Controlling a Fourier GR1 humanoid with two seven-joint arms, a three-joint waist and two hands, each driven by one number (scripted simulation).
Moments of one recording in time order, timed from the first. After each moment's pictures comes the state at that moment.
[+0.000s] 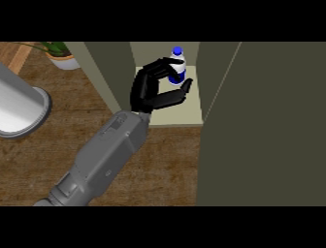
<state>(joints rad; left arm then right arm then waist) -0.86 0.00 -0.40 -0.69 0.71 0.27 -0.60 1.06 -0.36 0.35 -2.49 -0.06 0.28 -0.50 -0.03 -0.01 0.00</state>
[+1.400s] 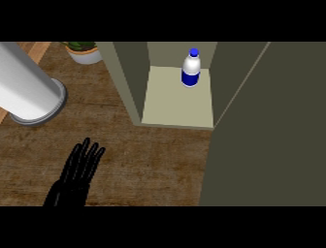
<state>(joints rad) 0.13 0.48 -0.63 -1.63 0.75 0.14 -0.70 0.96 -0.61 0.47 -2.50 0.02 0.32 -0.50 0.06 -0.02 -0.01</state>
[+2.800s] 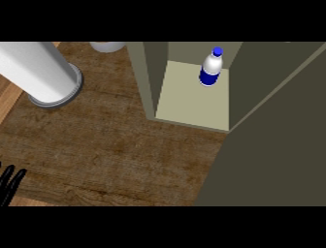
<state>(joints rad) 0.41 0.87 -0.38 -1.72 0.88 -0.25 -0.86 0.29 -0.54 0.66 -2.48 0.00 0.25 -0.02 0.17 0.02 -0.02</state>
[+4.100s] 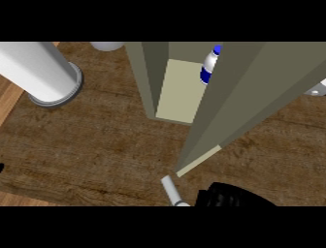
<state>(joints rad) 0.43 0.94 -0.29 -1.69 0.94 -0.32 -0.83 -0.08 -0.23 0.54 -2.10 -0.44 0.32 0.33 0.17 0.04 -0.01</state>
